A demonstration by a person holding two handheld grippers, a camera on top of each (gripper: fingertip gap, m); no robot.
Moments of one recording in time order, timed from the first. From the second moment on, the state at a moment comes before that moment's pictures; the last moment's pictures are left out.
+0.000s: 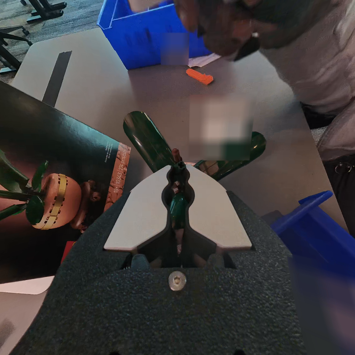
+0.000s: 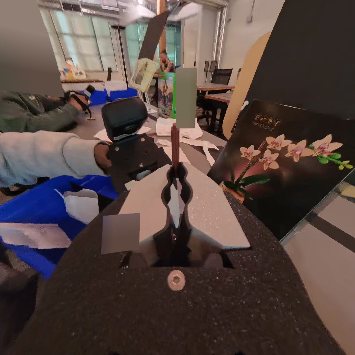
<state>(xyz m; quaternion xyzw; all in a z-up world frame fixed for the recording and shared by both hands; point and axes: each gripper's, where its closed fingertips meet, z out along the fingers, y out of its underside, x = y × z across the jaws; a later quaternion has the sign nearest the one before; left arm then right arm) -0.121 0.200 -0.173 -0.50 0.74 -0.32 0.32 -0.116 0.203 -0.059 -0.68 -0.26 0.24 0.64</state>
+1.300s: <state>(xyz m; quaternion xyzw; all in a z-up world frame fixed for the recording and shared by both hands) -0.275 0.108 -0.002 -0.41 0.48 -0.51 0.58 -0.287 0.118 -0.058 -0.62 -0.47 0.27 0.57</state>
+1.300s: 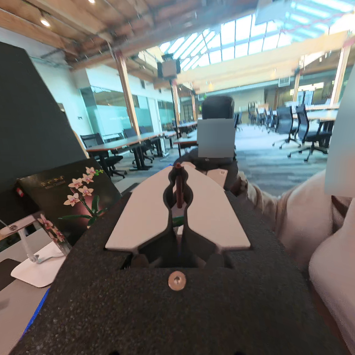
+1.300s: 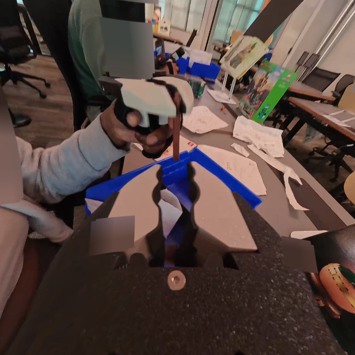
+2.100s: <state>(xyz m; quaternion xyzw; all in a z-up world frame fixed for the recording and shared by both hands) -0.306 0.119 -0.017 -0.41 0.45 -0.54 0.58 -0.328 0.128 -0.047 -0.59 -0.42 0.33 0.61</state>
